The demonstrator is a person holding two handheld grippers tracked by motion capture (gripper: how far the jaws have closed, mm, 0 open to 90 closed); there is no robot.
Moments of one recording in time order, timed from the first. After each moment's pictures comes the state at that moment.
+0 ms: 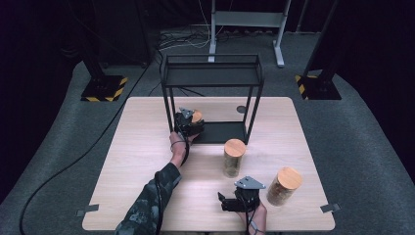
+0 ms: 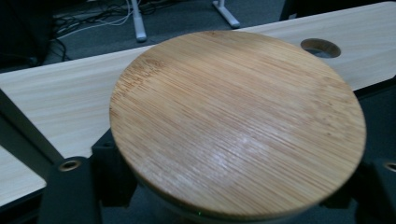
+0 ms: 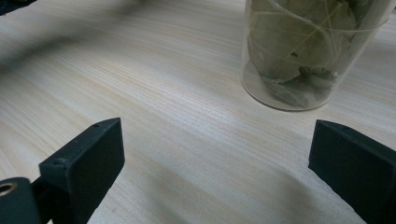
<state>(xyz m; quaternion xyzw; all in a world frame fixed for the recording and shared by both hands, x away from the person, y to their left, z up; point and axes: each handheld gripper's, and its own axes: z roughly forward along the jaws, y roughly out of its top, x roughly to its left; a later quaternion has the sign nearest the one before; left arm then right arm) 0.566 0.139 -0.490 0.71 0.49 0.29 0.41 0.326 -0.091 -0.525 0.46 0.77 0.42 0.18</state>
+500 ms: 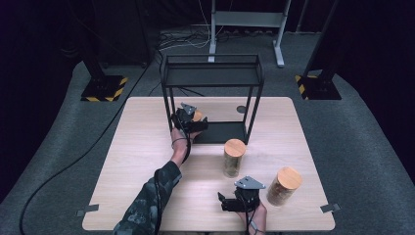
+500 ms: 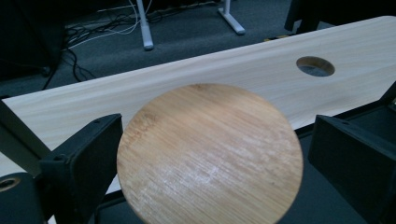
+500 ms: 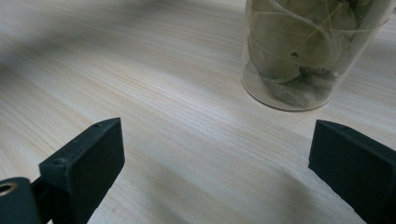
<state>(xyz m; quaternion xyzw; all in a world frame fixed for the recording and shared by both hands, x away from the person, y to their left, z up) 0.565 0.131 -0.467 0.71 0.49 0.30 0.41 0.326 -0.091 -0.525 0.46 0.77 0.42 0.18</state>
